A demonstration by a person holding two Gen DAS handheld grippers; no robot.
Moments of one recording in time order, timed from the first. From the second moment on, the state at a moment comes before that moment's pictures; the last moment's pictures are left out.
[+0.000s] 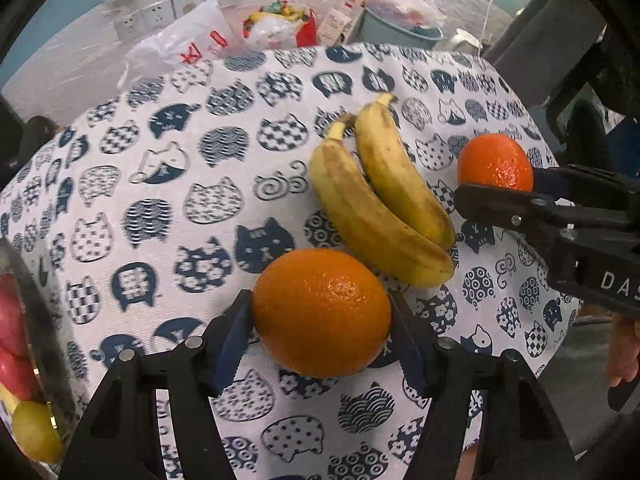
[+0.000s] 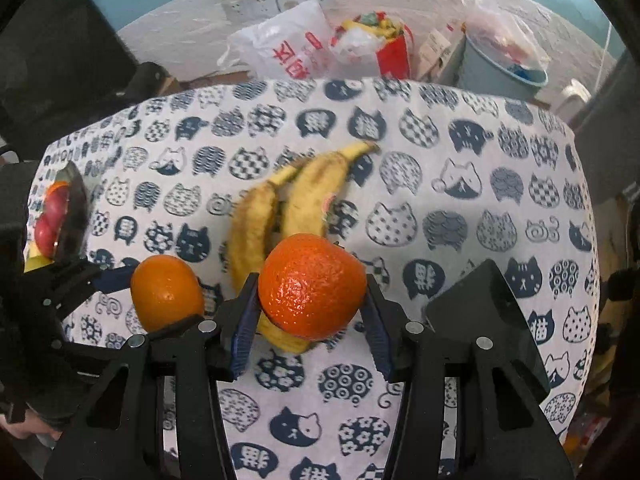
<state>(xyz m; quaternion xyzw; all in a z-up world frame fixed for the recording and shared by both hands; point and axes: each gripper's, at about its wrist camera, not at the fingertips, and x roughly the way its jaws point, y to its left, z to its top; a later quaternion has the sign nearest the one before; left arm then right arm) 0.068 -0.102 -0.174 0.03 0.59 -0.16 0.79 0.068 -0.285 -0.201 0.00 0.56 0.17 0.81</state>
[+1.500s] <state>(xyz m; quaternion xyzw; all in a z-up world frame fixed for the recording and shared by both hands) 0.030 0.072 -0.102 -0.06 0.54 -0.04 0.84 0.052 -0.097 -0.139 -0.08 0.49 0.31 0.81</state>
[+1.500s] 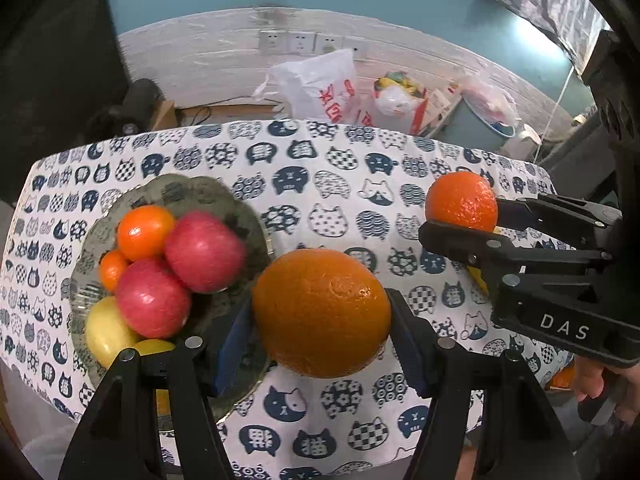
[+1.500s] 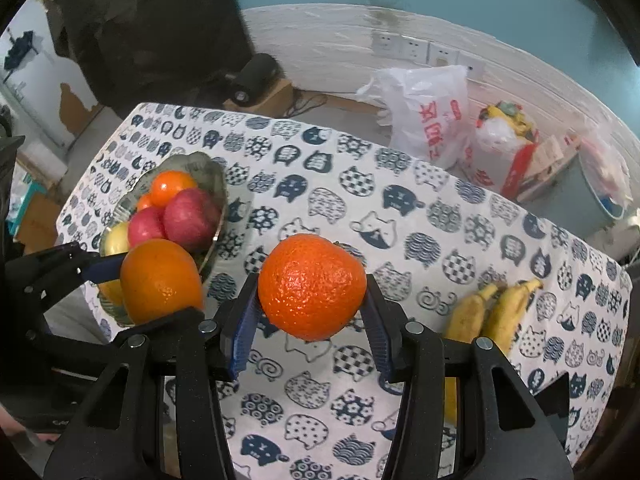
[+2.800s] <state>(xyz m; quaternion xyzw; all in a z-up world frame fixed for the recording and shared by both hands) 0.005 0.159 -0.129 -0.10 0.57 0.03 0.81 0.042 0.007 -0.169 -0.13 0.52 0.36 0.76</state>
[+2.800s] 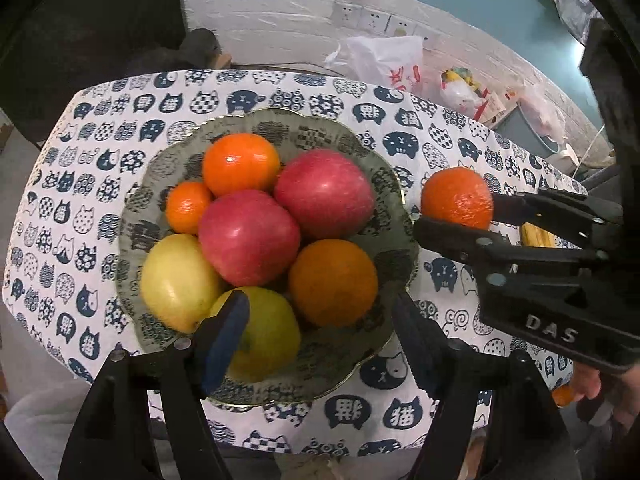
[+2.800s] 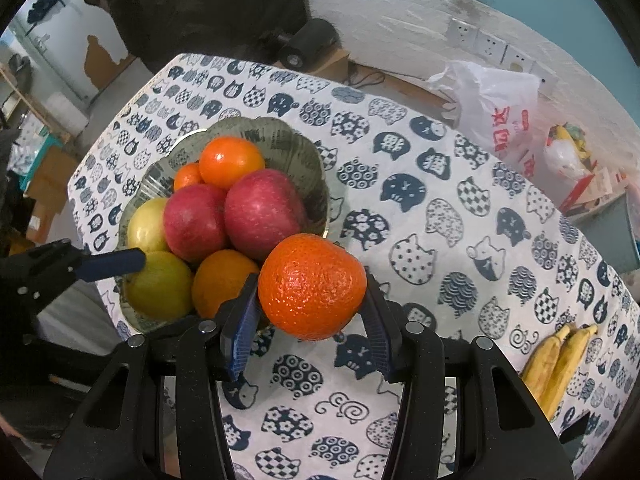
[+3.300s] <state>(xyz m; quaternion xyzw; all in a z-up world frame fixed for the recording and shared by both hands) -0.014 0.220 -0.124 -0.15 0.55 0.08 0.82 0.047 0.052 -0.167 -0.14 0.51 0.37 0.76</state>
